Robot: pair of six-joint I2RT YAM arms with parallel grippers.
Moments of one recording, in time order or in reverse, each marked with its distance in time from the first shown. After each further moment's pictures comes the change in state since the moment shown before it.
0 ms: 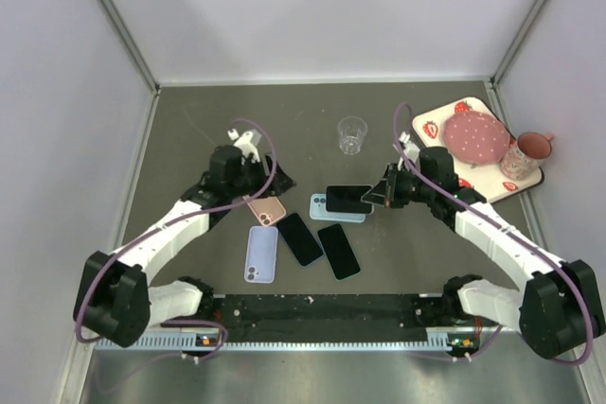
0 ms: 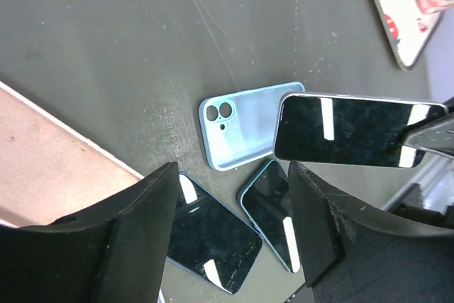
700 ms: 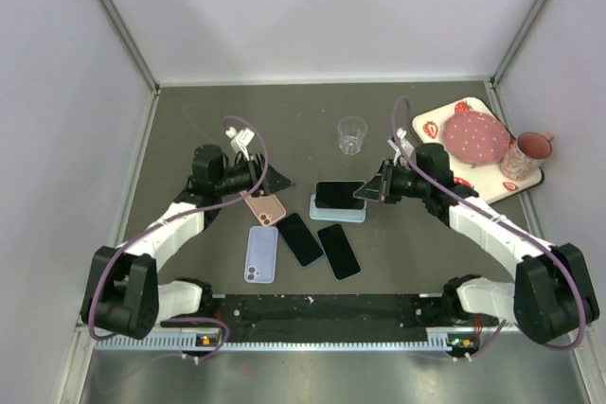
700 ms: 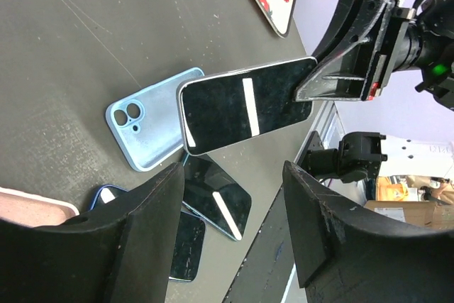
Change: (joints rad) left arm 0.233 0.023 -0.124 0.352 0.591 -0.100; right arm 0.000 0.072 0.000 0.145 -0.092 0.093
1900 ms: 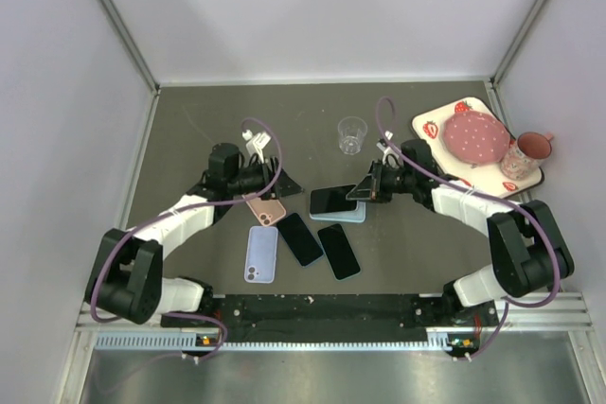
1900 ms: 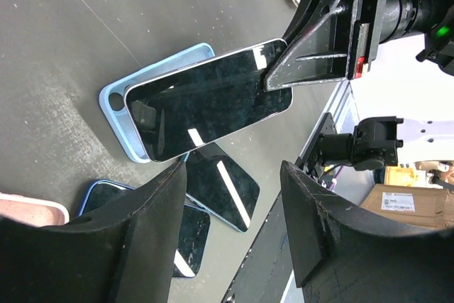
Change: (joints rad) left arm -0.092 0.087 0.049 -0.072 -0.054 0.047; right arm 0.000 0.273 0.059 0.066 -0.074 0.077
